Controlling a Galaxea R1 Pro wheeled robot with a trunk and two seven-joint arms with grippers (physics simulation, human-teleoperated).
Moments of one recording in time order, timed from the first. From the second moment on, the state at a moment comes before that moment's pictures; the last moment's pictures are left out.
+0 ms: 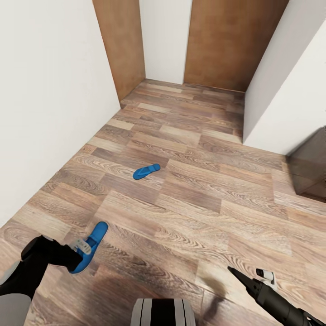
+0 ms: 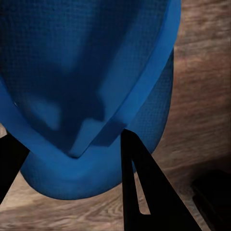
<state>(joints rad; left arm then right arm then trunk) -0.55 0.23 0.26 -1.02 -0.91 0.59 -1.13 -0.09 -0.14 -0.42 -1.14 -0.48 0.59 1.38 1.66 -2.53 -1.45</state>
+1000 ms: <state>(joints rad) -0.55 0.08 0.78 -1.06 -0.85 0.63 -1.17 -0.09 -0.14 -0.42 -1.14 -0.47 0.58 1.38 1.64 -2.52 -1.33</state>
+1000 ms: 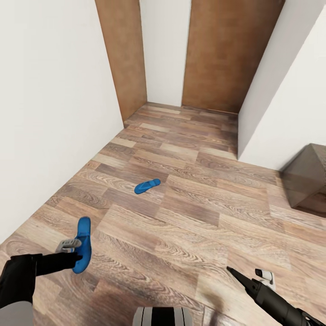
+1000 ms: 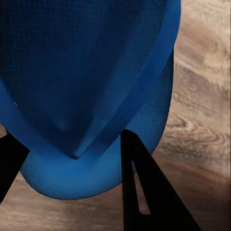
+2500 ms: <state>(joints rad) -0.53 0.13 0.83 -0.80 -0.84 0.71 -1.33 -0.09 -0.14 -0.41 -1.12 -0.47 0.59 1.31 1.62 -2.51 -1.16</state>
